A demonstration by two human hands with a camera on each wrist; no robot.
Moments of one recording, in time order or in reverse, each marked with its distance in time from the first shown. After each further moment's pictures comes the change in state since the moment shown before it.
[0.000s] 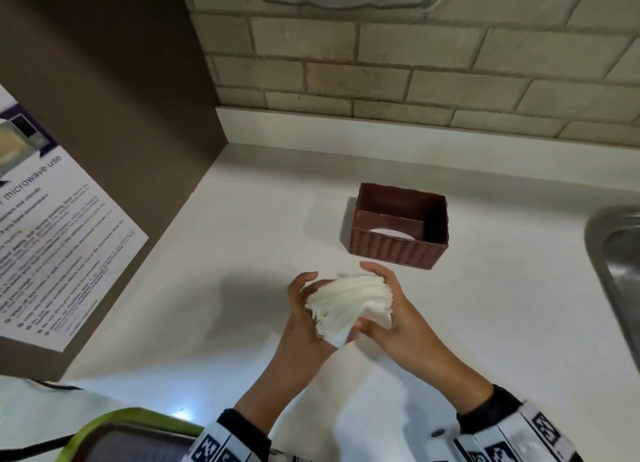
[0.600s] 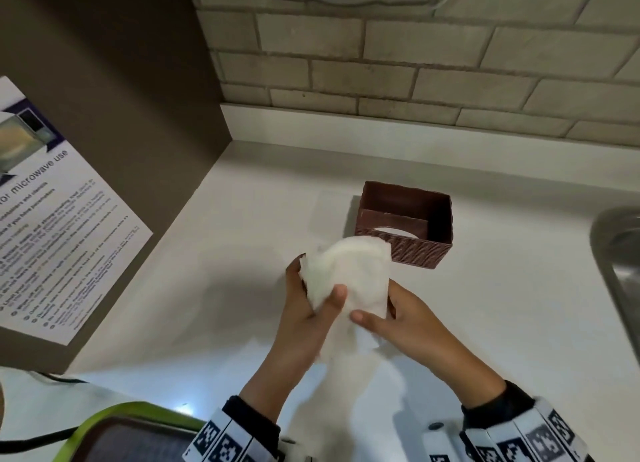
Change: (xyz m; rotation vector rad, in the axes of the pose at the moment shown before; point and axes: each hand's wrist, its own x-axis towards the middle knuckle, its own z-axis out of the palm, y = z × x) left_hand 0.011 0.019 -0.001 -0.189 0.151 -0.099; right_hand 0.002 -0.013 -0.005 0.069 -0.042 0.166
